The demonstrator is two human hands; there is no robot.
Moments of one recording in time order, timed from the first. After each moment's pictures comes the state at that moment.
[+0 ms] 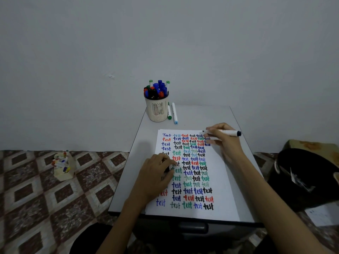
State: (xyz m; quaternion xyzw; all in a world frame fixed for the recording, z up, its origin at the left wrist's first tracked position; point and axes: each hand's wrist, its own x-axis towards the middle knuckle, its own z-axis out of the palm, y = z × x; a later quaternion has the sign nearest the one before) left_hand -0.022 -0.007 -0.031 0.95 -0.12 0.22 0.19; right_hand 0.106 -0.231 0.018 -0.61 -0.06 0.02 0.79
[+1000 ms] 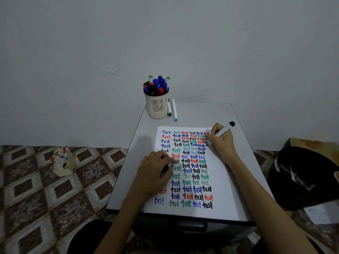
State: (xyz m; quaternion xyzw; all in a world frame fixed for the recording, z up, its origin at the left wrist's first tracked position) left_hand -0.021 -0.006 -0.035 0.95 -0.11 0.22 0.20; right_hand 0.122 -0.224 -0.011 -0.76 -0.10 -0.06 0.64
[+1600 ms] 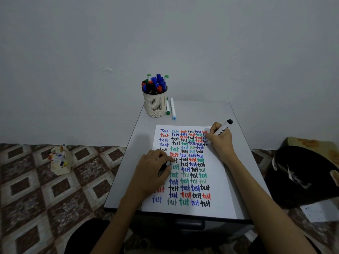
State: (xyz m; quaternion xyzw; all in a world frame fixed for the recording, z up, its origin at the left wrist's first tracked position) left_hand -0.020 -0.006 -0.034 0.95 -0.11 0.22 0.21; right_hand 0.124 -0.224 -0.014 -0.77 -0.08 -0.07 0.63
